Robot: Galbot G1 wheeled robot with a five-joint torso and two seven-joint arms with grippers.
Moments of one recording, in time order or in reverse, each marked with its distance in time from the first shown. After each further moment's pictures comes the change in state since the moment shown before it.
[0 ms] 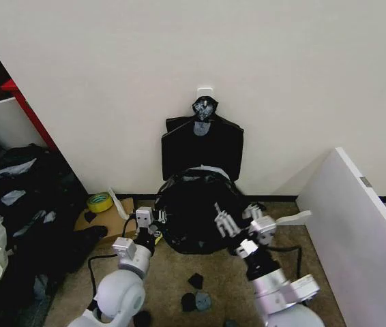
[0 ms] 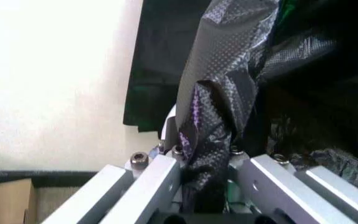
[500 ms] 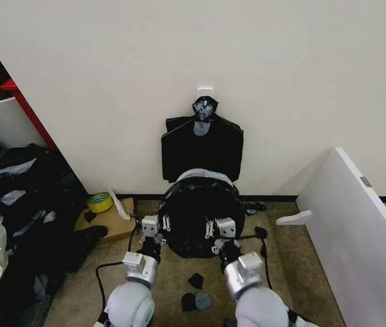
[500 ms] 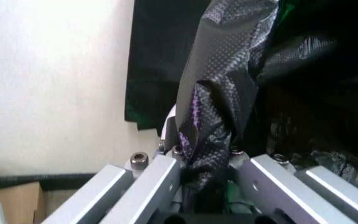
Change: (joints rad) left arm 0.064 -0.025 0.023 0.004 0.123 -0.057 -0.007; right arm 0.269 0.083 -0.137 -0.212 0.073 -0.277 0.197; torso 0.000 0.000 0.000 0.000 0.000
